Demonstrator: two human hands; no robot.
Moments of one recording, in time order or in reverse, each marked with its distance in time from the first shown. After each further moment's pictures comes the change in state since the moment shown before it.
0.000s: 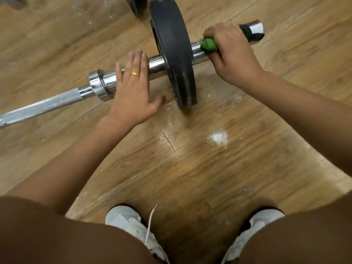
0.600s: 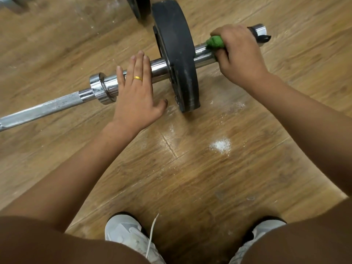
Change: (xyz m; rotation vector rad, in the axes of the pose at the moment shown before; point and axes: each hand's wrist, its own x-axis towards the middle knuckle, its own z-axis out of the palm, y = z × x) left_hand 0.009 0.004 -0.001 0.047 0.028 -0.047; right_hand 0.015 0.003 -0.004 0.011 0.034 0.085
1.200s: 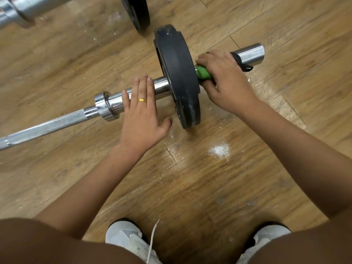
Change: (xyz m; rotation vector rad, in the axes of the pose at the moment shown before) left_hand -0.030 0.021 -0.001 -0.066 -0.032 -0.045; right_hand -0.032 -0.026 0.006 0.078 -0.073 -0.063
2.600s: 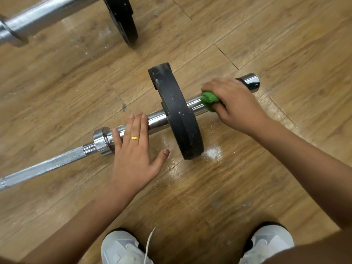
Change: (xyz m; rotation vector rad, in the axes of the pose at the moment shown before) left_hand -0.069 0.016 -0.006 -0.083 -0.099 0.003; right_hand -0.059 0.012 -0.031 0.017 -0.069 0.002
